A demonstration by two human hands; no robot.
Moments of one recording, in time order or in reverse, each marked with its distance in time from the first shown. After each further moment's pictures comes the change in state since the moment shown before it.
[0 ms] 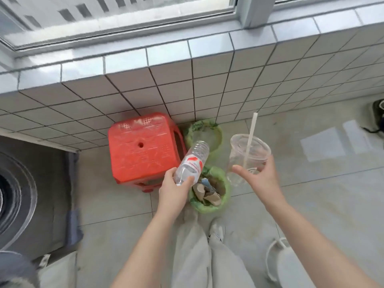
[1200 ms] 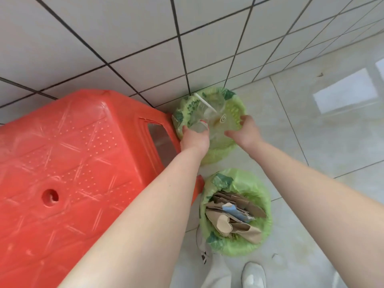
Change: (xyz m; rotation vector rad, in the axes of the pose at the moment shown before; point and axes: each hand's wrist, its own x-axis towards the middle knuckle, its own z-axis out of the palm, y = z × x) left_hand 0.430 -0.065 0.180 0.221 -0.116 -0.143; right_hand 0.364 0.225 0.220 -0.291 -0.047 0.251
